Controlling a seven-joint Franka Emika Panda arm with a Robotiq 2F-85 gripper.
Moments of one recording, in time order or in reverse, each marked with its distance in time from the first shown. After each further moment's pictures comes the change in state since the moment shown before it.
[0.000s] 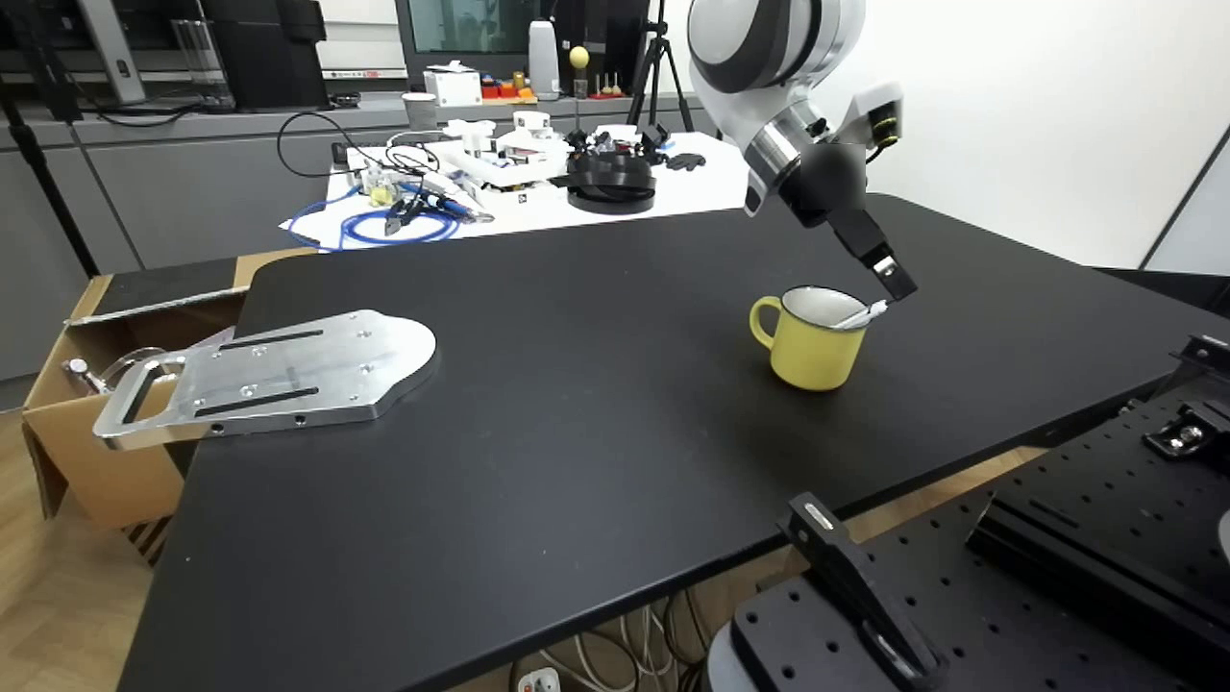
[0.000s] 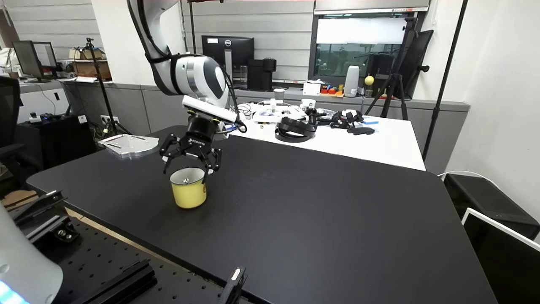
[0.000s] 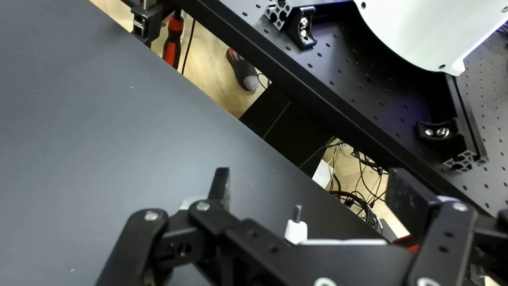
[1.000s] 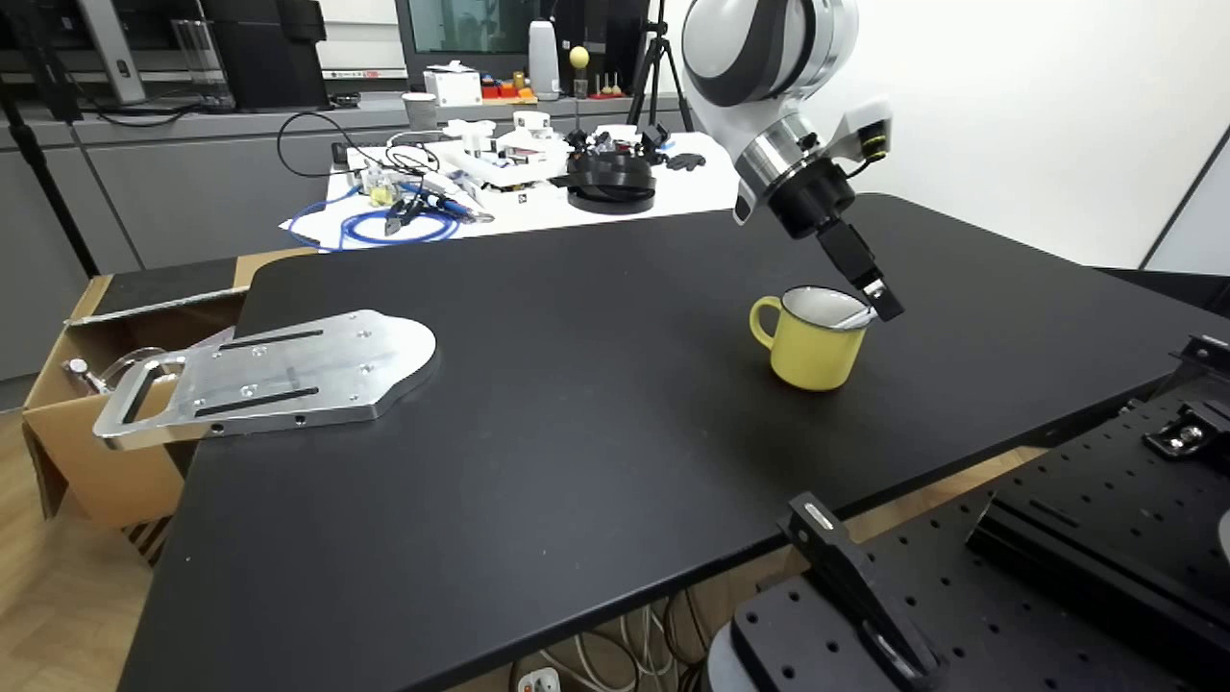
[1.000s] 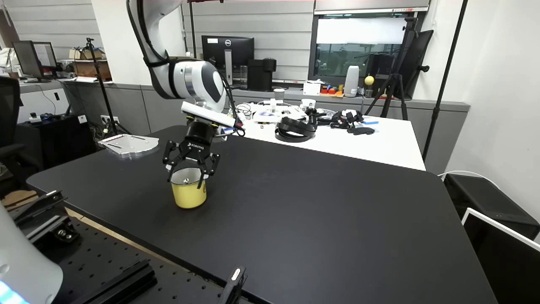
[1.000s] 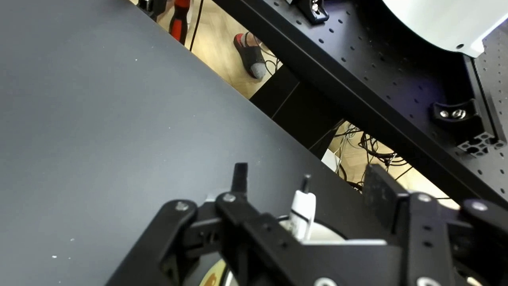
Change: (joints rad) arm 0.008 0.021 0.006 0.000 0.000 0.060 0.001
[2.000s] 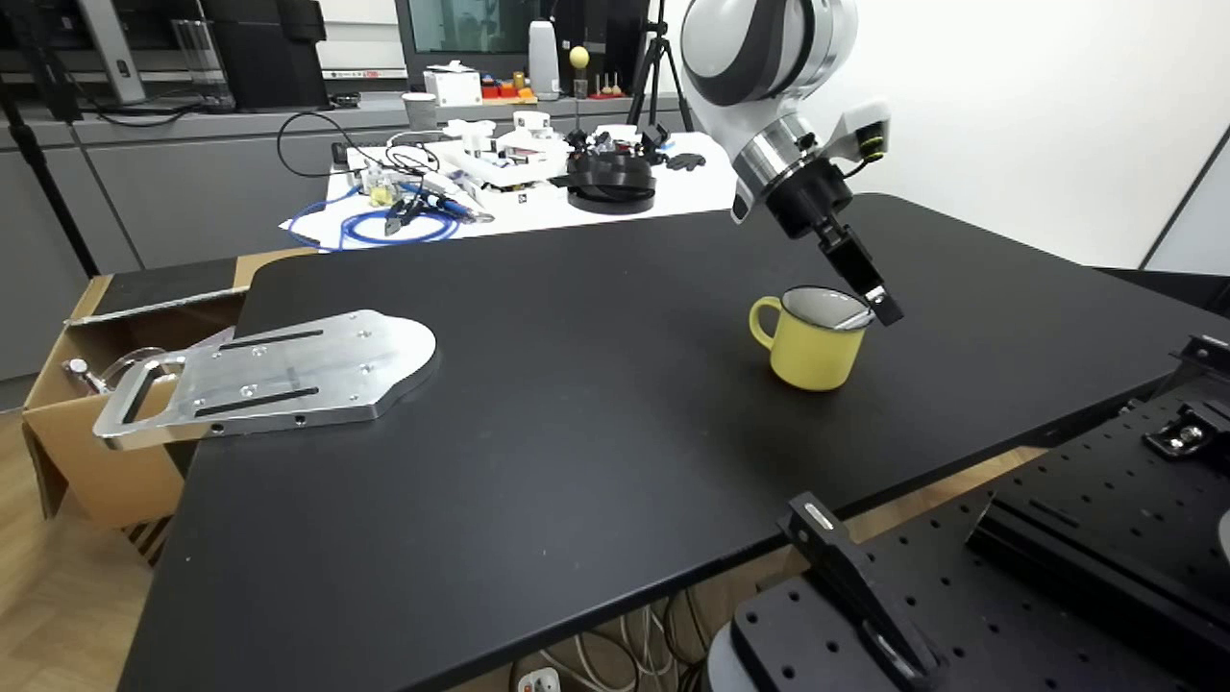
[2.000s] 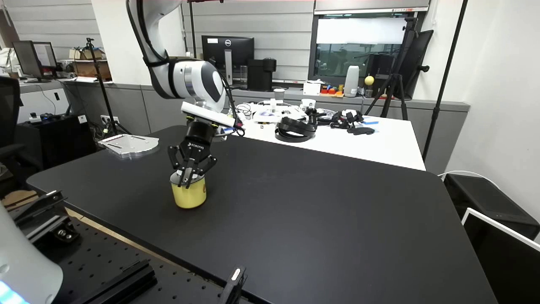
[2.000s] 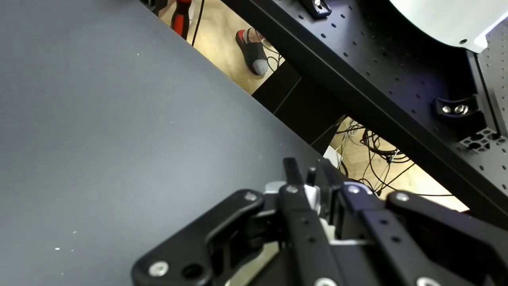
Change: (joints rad) arm 0.000 0.000 0.002 0.001 0.001 0.009 0.001
